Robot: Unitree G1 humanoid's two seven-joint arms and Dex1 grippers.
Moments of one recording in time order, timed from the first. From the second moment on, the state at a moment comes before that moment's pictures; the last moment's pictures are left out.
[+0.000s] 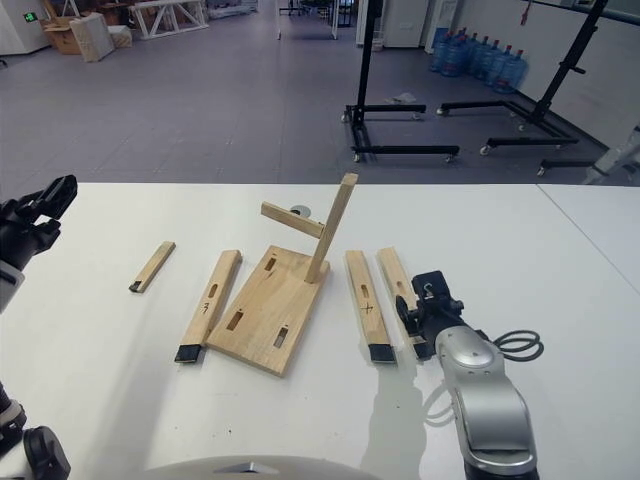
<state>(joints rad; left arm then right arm) -0.26 0.53 0.68 -0.35 -0.93 0.92 0.07 0.11 -0.30 -0.08 -0.68 0.00 1.14 0.21</state>
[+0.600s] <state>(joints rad) -0.24 0.53 0.63 -0.33 -0.89 0.89 0.05 0.15 -0.30 -0.11 -0.46 0.05 0.97 0.23</state>
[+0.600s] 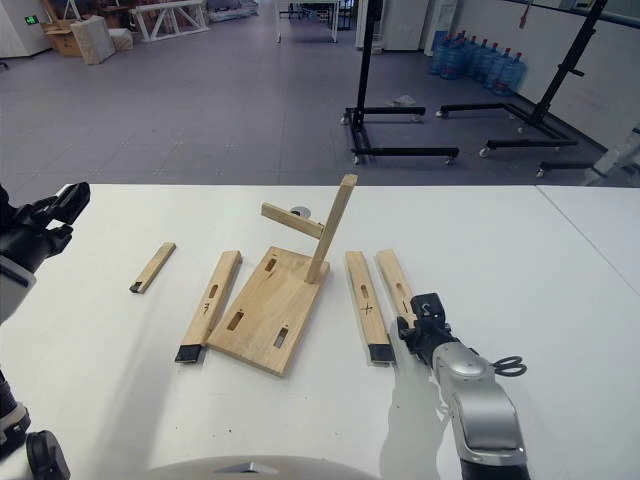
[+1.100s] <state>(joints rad) -0.44 0.53 0.59 -0.31 -1.42 0.94 -0.20 -0.68 -0.56 -0.51 -0.19 0.62 0.96 0.54</state>
